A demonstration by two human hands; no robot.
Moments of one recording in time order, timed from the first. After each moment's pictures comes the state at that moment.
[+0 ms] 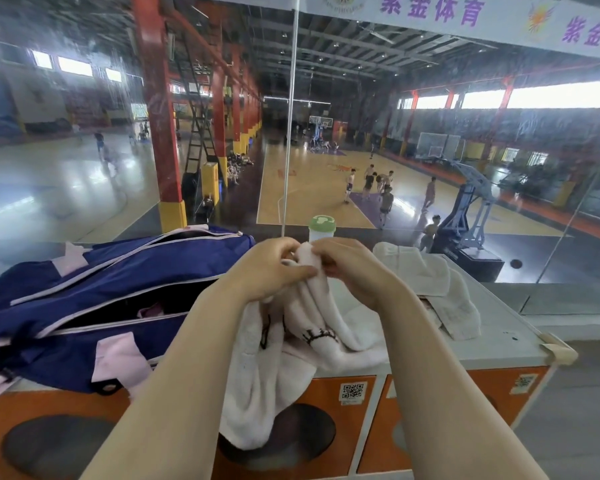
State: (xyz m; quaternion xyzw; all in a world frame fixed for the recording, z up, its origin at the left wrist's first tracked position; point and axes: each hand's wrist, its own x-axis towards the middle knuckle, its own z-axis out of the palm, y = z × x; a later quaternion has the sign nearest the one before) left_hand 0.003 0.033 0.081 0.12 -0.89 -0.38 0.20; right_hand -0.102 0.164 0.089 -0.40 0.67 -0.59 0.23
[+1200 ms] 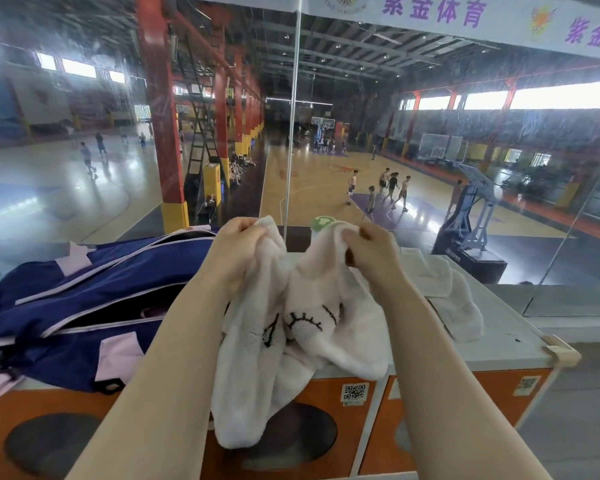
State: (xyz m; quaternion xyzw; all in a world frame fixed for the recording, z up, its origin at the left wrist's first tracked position) left_hand 0.009 0.002 0.082 0.20 -0.60 -0.73 0.27; right_hand -0.123 0.166 0.088 -0.25 0.73 -0.64 0.03
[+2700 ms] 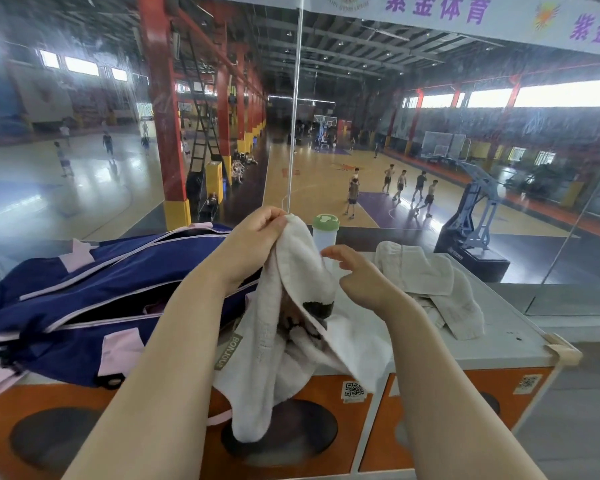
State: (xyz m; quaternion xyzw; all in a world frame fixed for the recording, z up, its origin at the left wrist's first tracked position) left_hand 0.026 0.036 0.107 0.14 -0.79 -0.52 0.28; right_hand -0.122 0.179 0.061 -0.42 0.79 -0.42 0.14
